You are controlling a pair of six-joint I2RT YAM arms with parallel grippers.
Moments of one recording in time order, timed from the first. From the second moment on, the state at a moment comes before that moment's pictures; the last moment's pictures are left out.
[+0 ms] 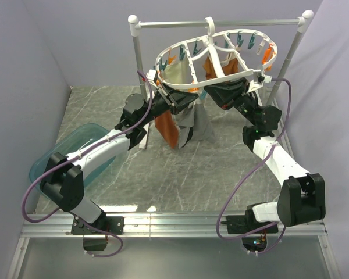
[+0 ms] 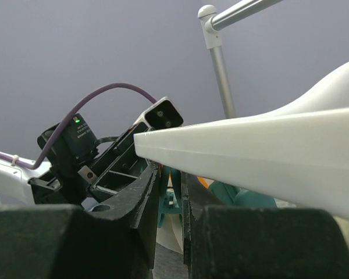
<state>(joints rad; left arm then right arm) -0.64 1.54 1.18 0.66 0.37 -1.43 0.18 1.33 0.94 1.11 -0.73 0.83</state>
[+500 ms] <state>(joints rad) -0.64 1.55 1.18 0.67 0.39 -1.44 0.19 1.37 0.94 1.18 -0.75 0.84</state>
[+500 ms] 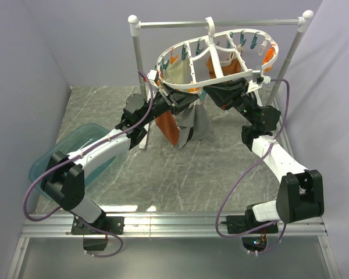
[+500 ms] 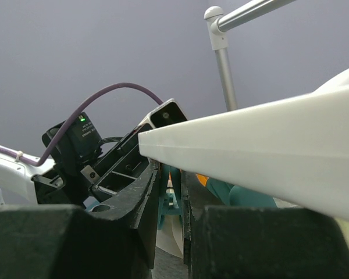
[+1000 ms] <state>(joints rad) -0.63 1.55 1.18 0.69 0.41 -1.44 0.19 1.38 0.94 1.24 -0.75 0.86</state>
